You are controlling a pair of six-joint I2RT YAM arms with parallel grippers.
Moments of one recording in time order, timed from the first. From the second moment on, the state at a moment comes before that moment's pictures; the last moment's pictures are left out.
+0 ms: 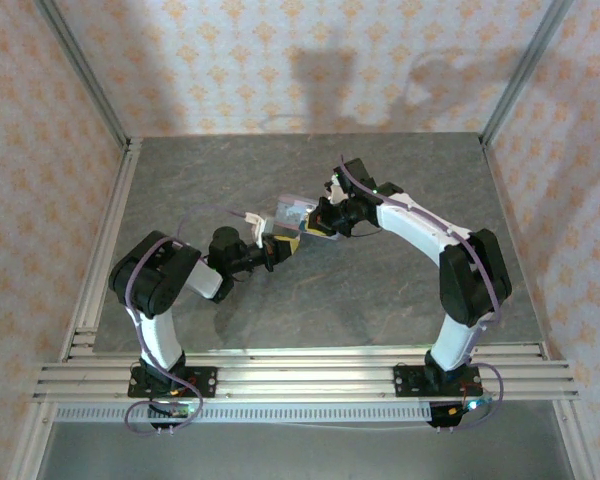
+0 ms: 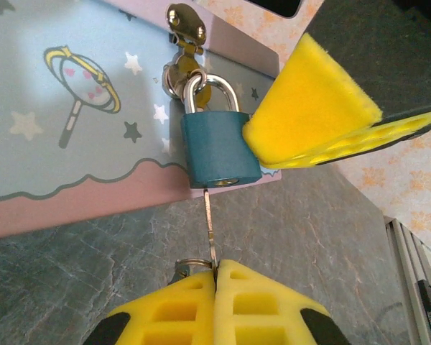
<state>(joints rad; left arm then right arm) -0.39 1.85 0.50 1.16 0.66 -0.49 0.51 1.76 1.35 -0.57 -0.55 0.74</state>
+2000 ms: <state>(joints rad) -0.41 1.30 0.38 0.46 0.54 -0.22 0.79 1.72 0.99 -0.26 0.17 0.75</state>
